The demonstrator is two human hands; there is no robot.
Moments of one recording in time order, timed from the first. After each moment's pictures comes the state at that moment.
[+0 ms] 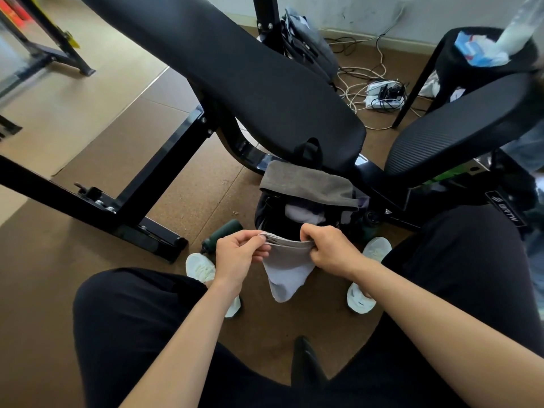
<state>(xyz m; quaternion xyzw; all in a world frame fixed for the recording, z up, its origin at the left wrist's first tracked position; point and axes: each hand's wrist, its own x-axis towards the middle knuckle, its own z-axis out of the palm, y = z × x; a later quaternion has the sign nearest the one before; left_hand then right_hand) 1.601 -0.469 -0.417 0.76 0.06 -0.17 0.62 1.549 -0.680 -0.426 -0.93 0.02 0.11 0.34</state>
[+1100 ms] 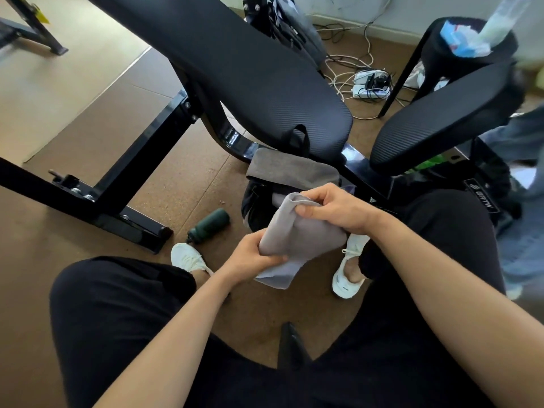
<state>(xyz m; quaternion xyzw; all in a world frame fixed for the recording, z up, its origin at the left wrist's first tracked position) 1.595 -0.479 -0.443 0.77 -0.22 -0.35 0.48 1.565 -0.722 -0.374 -0.73 -0.02 0.19 0.66</state>
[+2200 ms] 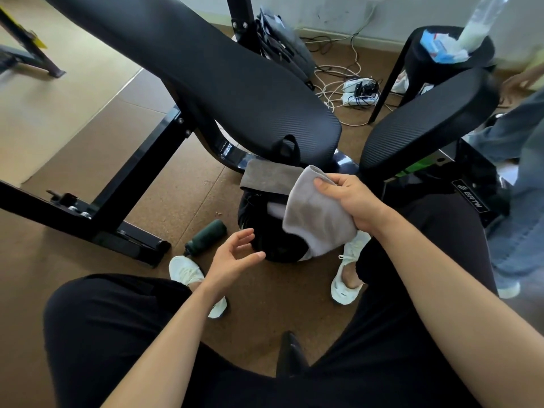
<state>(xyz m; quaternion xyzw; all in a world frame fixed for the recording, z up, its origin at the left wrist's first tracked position) 1.597 -0.459 -0.457 0.79 -0.09 -0.30 0.53 1.561 -0.755 -0.374 -0.65 0.17 0.04 0.74</state>
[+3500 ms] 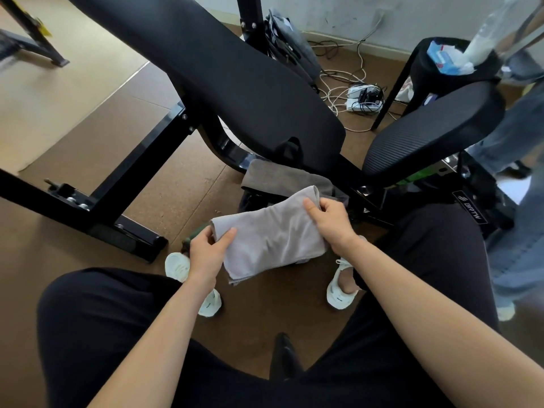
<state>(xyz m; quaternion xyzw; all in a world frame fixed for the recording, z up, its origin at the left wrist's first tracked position) 1.610 -0.461 -0.438 0.76 0.10 -0.15 0.62 1.568 -0.718 -0.441 -0.74 0.28 -0.03 0.61</state>
